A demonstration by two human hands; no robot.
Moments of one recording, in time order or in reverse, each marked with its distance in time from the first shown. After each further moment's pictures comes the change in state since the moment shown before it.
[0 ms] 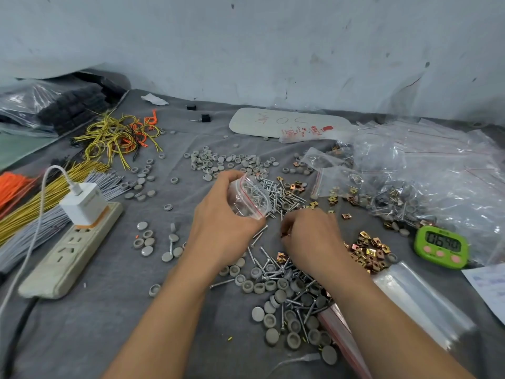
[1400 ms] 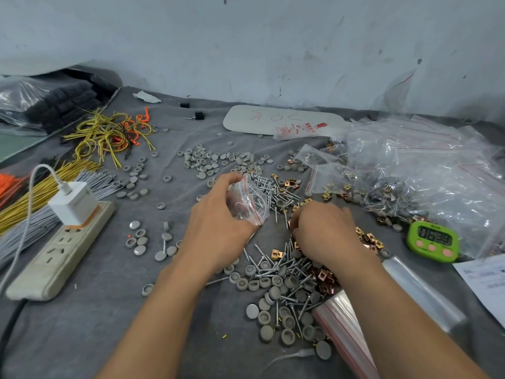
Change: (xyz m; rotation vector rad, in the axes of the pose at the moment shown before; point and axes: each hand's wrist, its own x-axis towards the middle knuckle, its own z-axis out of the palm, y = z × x) left_hand 0.003 -0.010 0.003 0.131 -0.069 0.035; right_hand 0.009 0.021 -0.013 -0.186 -0.064 0.070
